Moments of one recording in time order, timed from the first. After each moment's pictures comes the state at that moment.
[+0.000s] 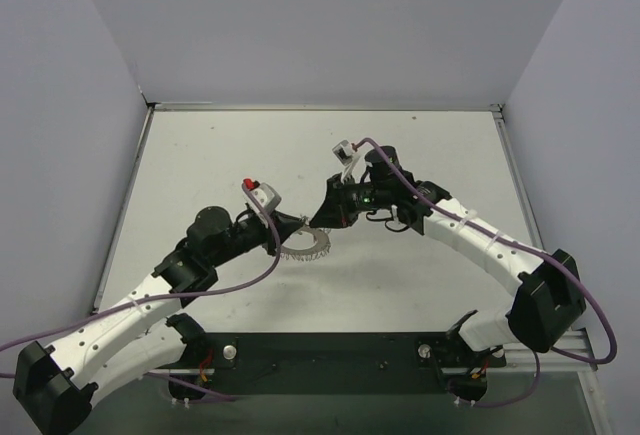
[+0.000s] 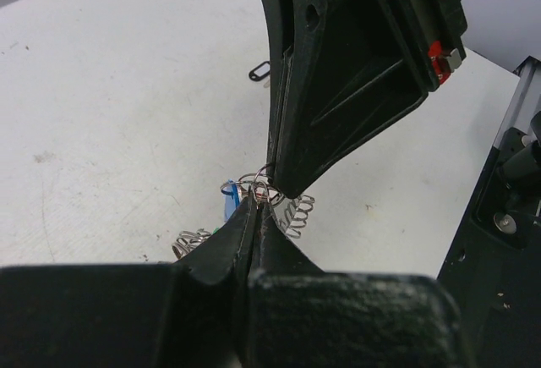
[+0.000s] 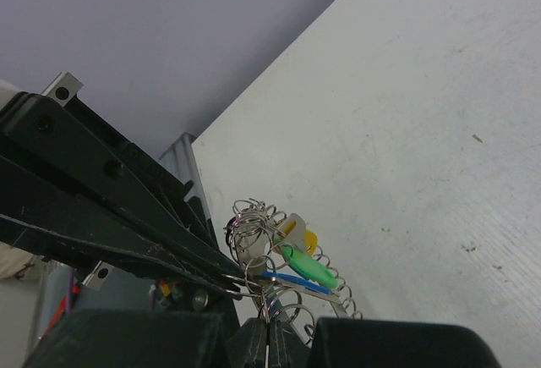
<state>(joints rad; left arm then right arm) -0.72 0.83 0.60 0.09 0.24 -0.14 0.67 1.39 1.07 -0.24 -0.65 0.30</state>
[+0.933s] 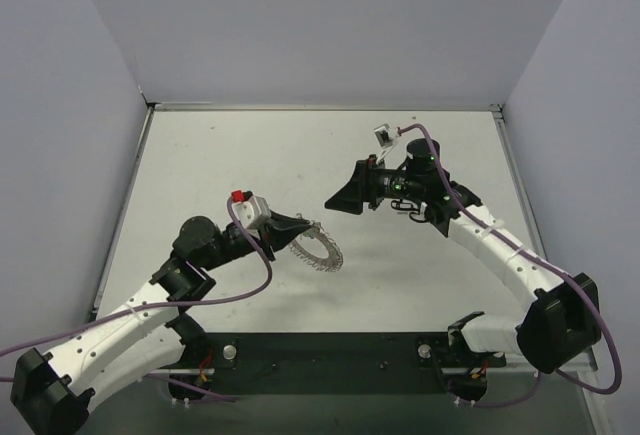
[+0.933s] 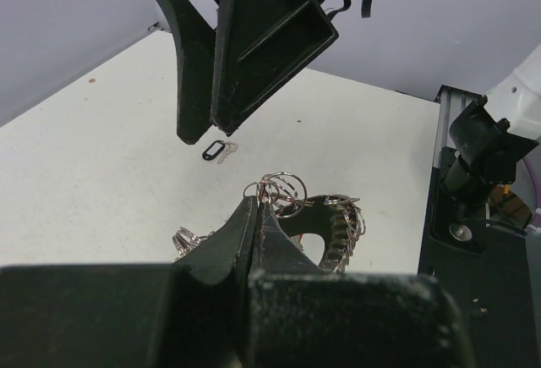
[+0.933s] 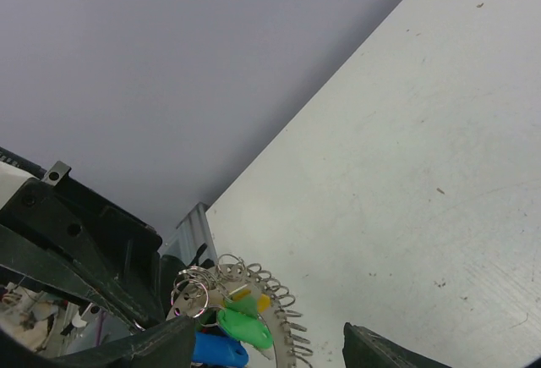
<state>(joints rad) -0.72 0.77 0.52 0.36 0.42 -0.12 0.48 1.27 0.96 -0.03 -0.79 0.47</state>
